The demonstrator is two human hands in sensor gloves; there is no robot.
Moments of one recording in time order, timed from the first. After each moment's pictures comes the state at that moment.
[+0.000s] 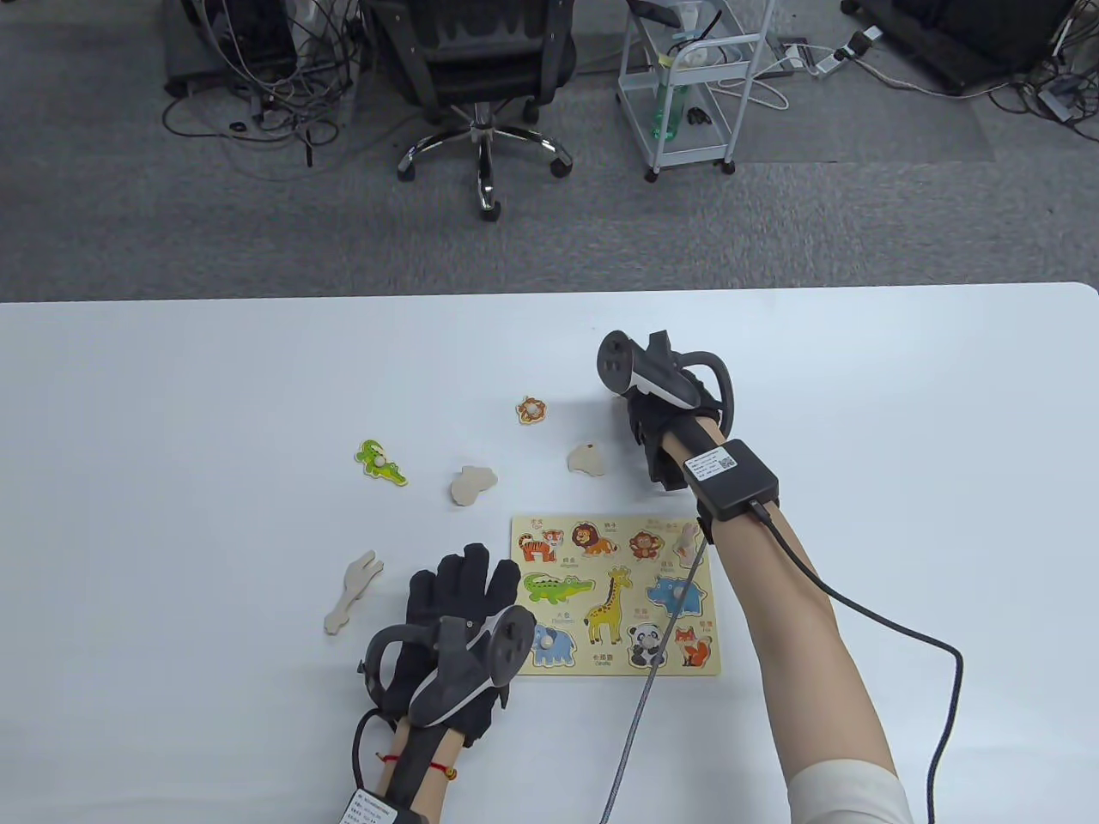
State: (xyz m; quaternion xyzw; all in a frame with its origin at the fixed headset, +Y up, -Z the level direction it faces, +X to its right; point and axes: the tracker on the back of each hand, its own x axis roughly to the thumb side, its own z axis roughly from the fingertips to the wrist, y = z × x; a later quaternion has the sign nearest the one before) left_hand -0.114 -0.723 -0.188 0.00 -0.07 -0.02 1.00; right_hand 0.103 -0.737 -0.476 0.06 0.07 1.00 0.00
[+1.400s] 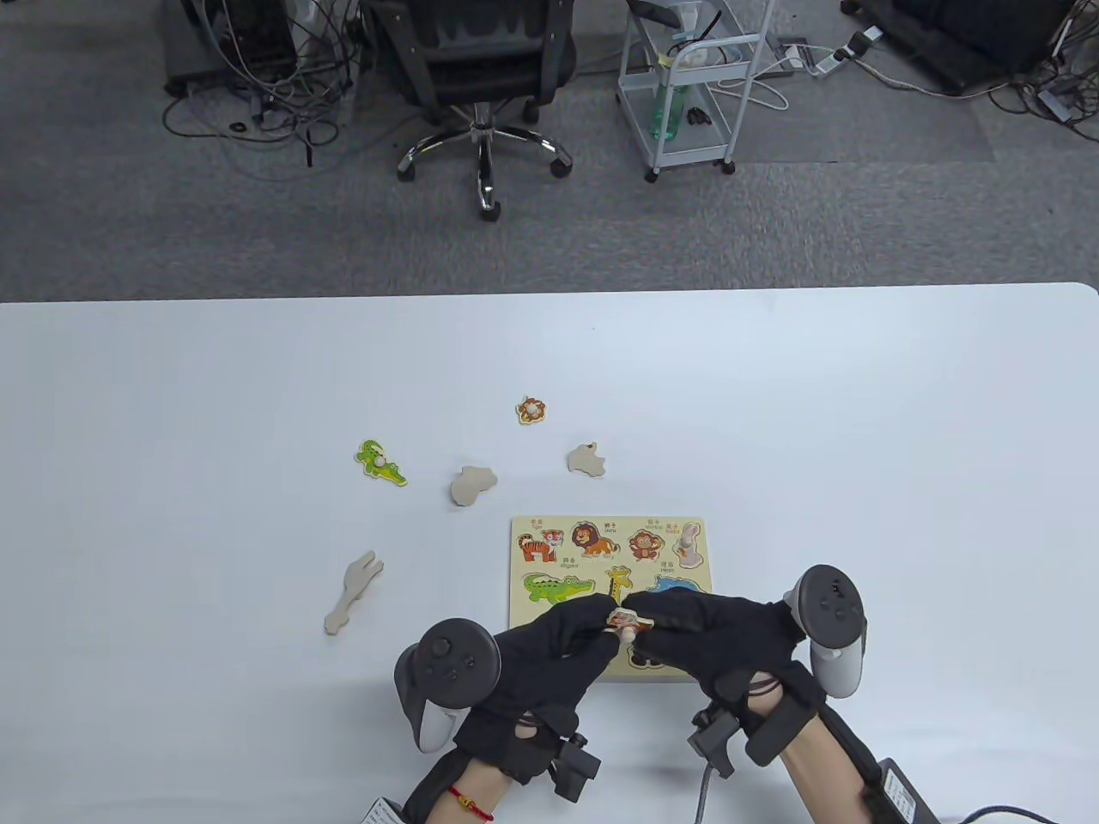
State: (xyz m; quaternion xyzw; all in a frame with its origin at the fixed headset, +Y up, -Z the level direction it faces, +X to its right) left_hand -0.091 -0.712 -0.166 0.01 -0.13 0.53 0.84; right_hand 0.170 -0.717 -0.196 0.15 0.09 0.73 0.66
